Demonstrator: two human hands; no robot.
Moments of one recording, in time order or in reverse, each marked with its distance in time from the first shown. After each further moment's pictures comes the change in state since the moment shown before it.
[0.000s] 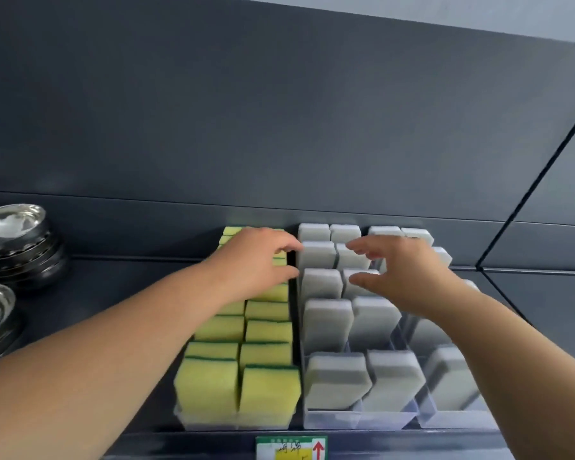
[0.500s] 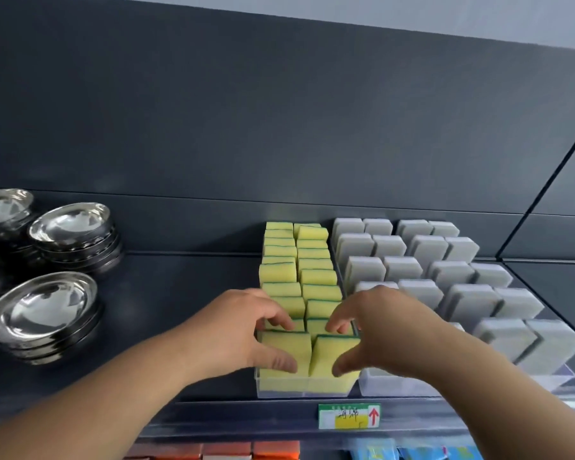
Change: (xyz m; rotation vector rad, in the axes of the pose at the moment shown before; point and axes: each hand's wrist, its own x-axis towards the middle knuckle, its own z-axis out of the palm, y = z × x) left_hand -0.132 -0.054 -0.019 -0.123 -0.271 -0.025; right_hand -0.064 -0.118 0.044 -0.243 -0.343 -0.093
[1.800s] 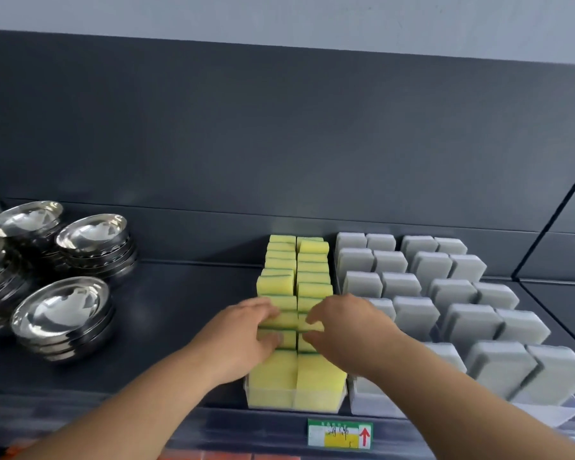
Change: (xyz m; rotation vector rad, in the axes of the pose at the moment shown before) left_hand 0.017 0.005 0.031 -0.011 0.155 -0.225; right_hand 0.027 -0.001 0.016 0.002 0.056 -0.017
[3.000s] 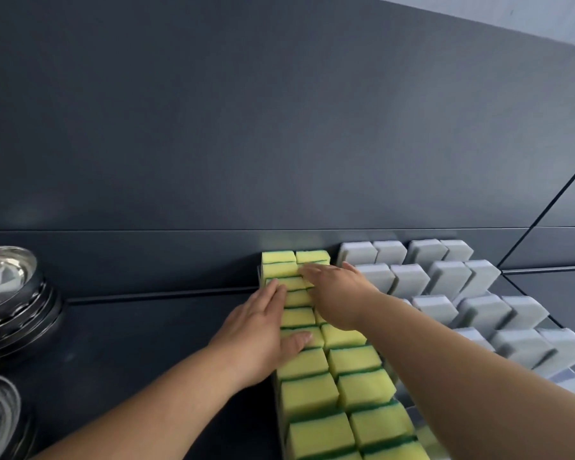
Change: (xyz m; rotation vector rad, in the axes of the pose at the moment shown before) left_hand 0.125 -0.047 -0.009 0.069 -0.213 0.165; right_hand 0.161 0.020 0.004 -0.091 -0.058 0.134
